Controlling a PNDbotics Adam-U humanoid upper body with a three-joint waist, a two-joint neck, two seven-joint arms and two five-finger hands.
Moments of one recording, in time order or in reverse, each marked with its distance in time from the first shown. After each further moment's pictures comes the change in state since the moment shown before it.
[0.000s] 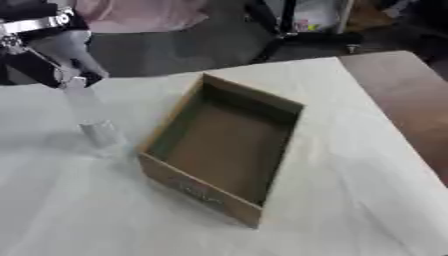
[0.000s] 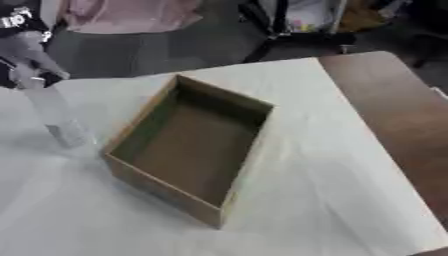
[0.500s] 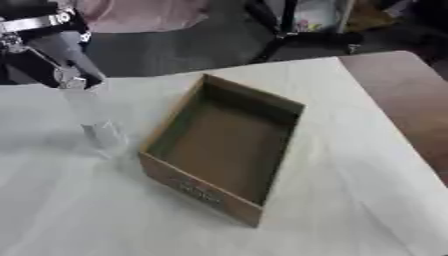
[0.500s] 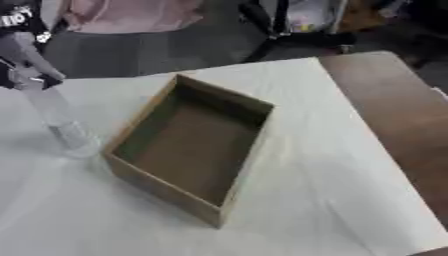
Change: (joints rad) left arm 0.002 0.000 0.000 -0.013 0.061 0.024 -0.024; right arm 0.000 0.003 0.000 0.000 -0.003 0.003 -0.002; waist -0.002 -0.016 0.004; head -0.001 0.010
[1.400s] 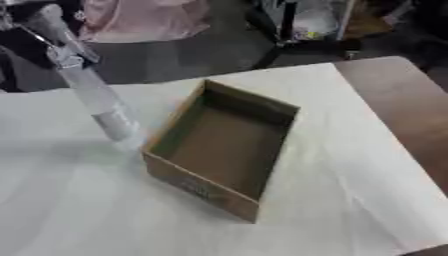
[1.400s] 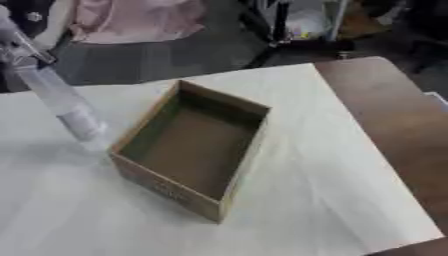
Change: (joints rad) left arm -0.037 0.005 0.013 -0.059 0.130 0.055 -0.055; right arm 0.000 -0.003 0.001 -0.013 0.000 0.019 -0.017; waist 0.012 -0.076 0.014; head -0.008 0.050
